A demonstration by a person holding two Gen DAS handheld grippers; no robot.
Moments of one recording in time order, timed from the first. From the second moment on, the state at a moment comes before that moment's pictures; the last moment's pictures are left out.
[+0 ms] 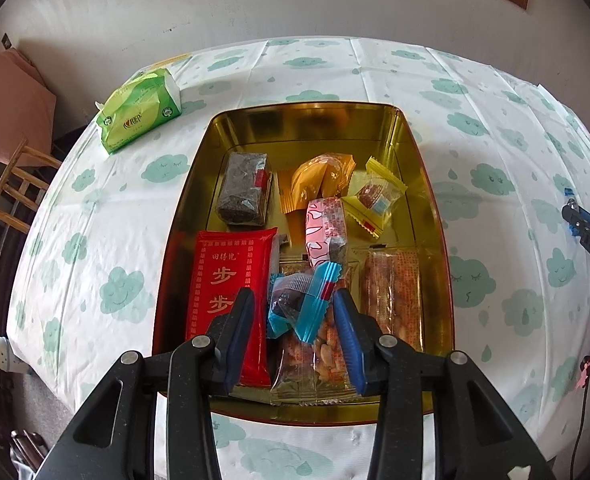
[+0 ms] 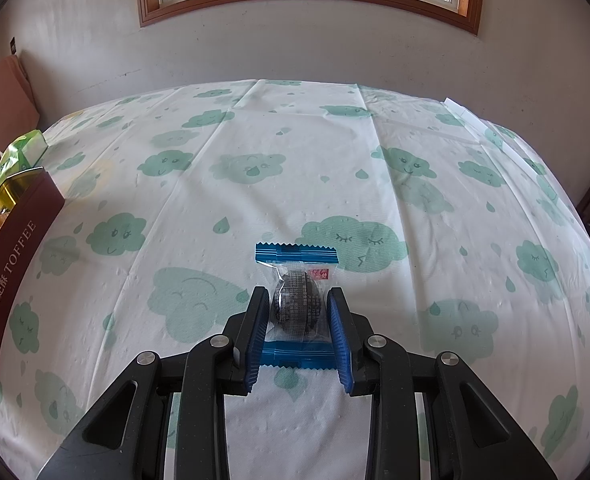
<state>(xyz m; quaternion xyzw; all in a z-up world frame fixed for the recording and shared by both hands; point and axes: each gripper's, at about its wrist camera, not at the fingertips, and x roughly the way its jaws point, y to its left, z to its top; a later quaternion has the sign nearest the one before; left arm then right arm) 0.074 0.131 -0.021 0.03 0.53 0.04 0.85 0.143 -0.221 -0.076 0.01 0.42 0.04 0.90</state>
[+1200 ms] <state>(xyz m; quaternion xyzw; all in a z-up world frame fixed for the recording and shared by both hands) 0.042 0.162 0.021 0.02 0.45 0.10 0.89 0.144 -0.223 -0.077 0.01 0.43 0.03 0.90</state>
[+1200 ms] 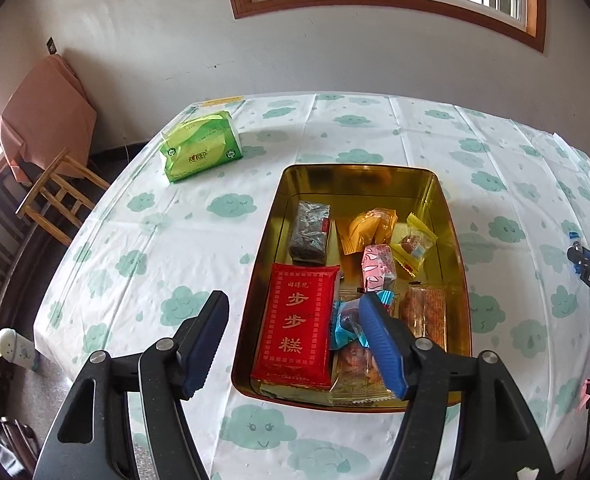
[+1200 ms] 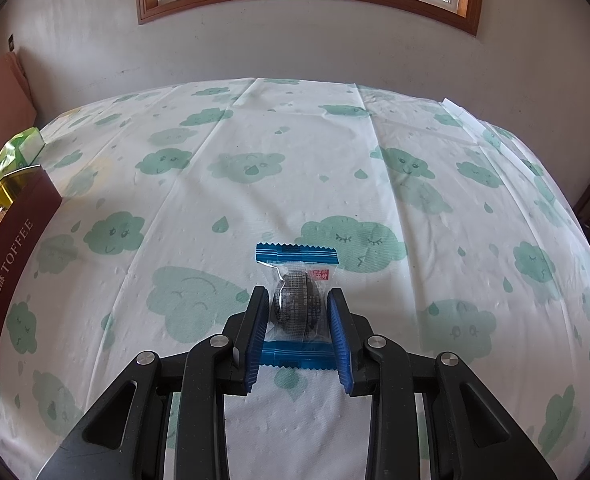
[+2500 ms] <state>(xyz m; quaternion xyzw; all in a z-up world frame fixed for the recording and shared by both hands) 0.014 0.218 -0.004 -0.04 0.47 0.15 0.87 0.094 -0.076 0.005 0.00 0.39 0.17 0.91</state>
